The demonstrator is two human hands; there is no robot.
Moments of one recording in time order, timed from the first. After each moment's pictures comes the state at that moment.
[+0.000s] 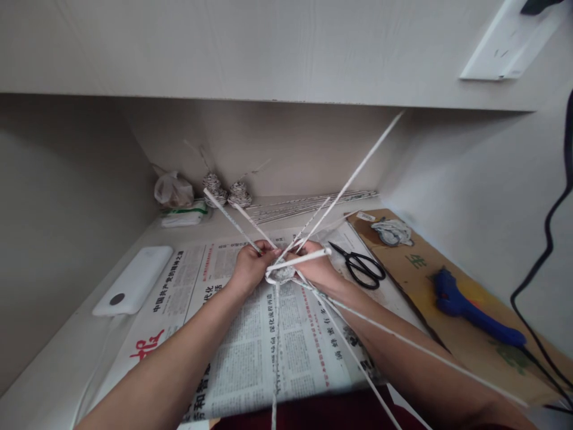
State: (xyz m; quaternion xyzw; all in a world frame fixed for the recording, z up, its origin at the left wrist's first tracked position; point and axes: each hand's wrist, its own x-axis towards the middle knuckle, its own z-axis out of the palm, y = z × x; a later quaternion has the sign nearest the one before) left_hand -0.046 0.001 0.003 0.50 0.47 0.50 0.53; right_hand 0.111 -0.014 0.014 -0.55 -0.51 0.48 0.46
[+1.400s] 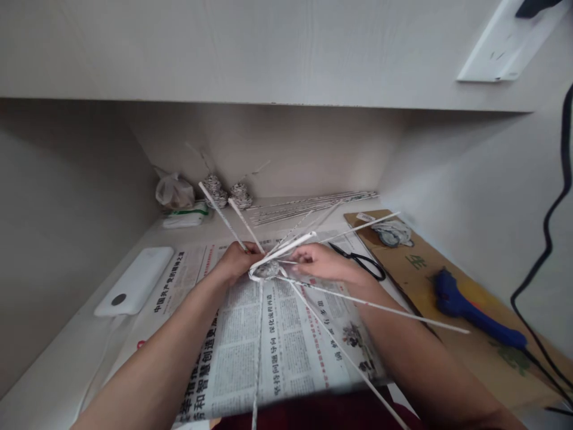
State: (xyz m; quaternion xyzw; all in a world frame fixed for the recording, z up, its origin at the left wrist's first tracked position) left_hand -0.082 0.019 0.013 0.54 0.54 0.38 0.52; right_hand 0.154 -0.006 0.036 -0.50 -0.71 0.44 0.20
